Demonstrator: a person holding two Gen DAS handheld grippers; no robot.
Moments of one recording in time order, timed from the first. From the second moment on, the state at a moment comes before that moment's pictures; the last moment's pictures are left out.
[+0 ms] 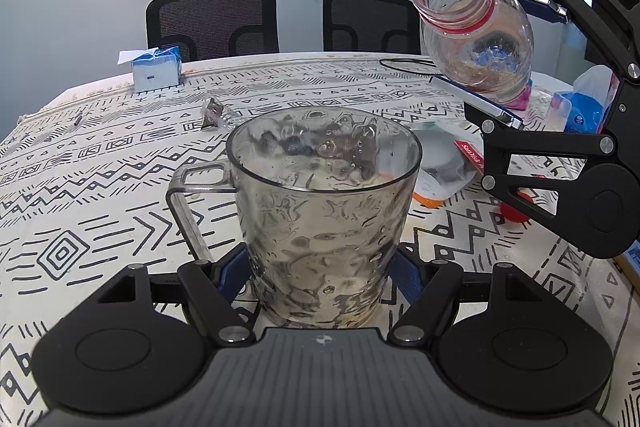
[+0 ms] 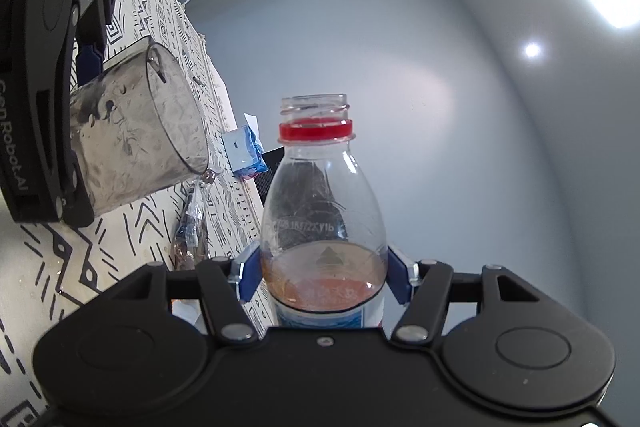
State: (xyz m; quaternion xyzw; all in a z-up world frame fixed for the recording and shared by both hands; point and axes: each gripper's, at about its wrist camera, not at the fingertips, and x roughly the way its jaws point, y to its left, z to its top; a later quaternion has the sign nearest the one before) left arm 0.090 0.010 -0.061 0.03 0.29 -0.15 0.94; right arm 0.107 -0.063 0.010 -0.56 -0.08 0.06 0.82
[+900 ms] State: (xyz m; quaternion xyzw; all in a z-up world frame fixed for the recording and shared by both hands) left arm 0.091 0.012 -0.061 0.03 0.29 -0.14 0.94; right arm 0.138 -0.017 0.077 -0.59 -0.10 0.07 0.80
